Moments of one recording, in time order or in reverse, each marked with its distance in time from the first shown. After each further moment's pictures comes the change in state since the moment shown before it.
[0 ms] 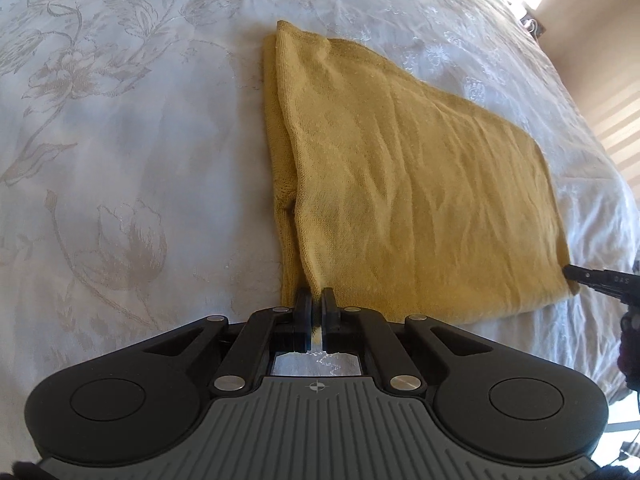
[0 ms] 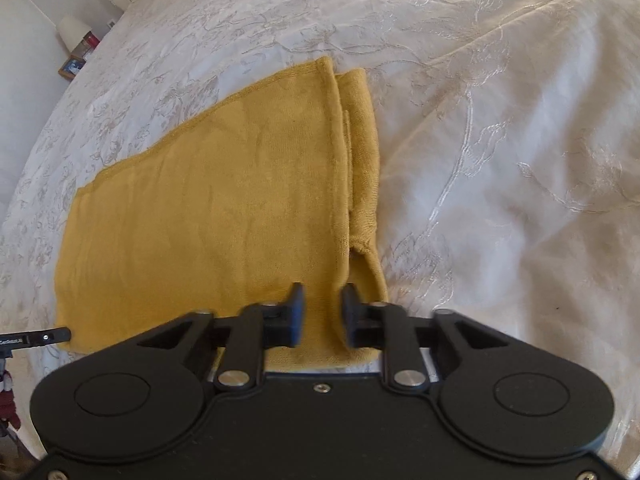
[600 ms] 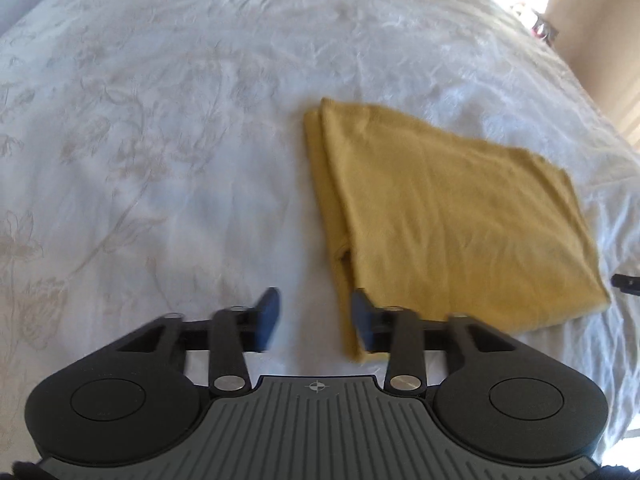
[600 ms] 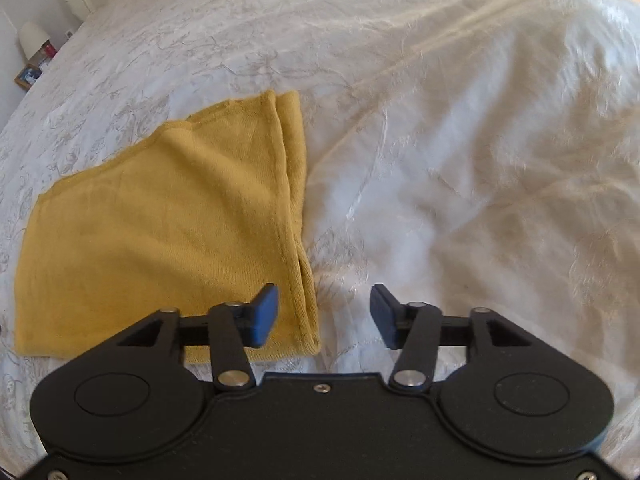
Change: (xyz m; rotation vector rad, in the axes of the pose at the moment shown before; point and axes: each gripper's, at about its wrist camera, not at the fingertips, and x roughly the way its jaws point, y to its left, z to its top) left arm -0.053 -0.019 0.001 0.087 -0.162 0.165; right arm -0.031 0.008 -0.017 -0.031 -0.130 -0.249
